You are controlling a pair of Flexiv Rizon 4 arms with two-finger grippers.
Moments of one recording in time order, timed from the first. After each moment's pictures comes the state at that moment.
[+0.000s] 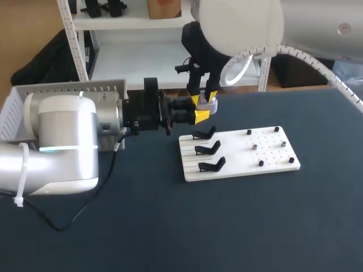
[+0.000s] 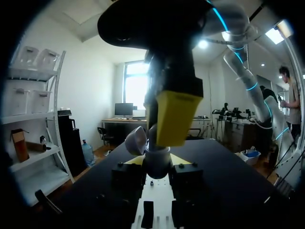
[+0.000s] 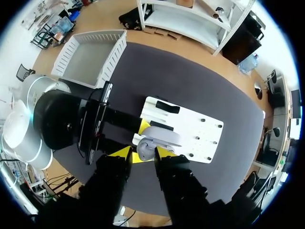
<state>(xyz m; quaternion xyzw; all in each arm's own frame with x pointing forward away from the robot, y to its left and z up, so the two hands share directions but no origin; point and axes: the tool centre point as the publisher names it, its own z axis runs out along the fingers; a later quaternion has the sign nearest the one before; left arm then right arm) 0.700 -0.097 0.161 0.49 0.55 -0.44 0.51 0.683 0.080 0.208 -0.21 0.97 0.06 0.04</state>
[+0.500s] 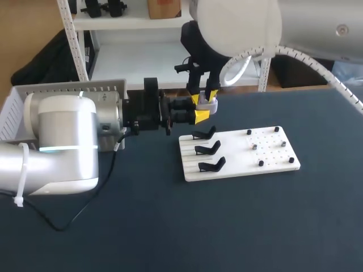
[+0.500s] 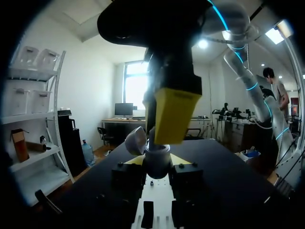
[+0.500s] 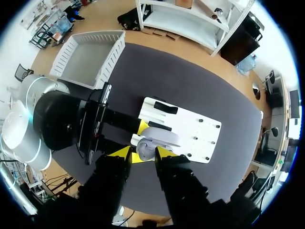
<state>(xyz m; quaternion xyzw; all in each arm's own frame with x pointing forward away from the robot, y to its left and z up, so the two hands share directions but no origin) 0.700 -0.097 0.162 0.49 0.55 -0.44 0.51 0.684 0.079 0.209 -0.21 0.98 0.05 0.05</state>
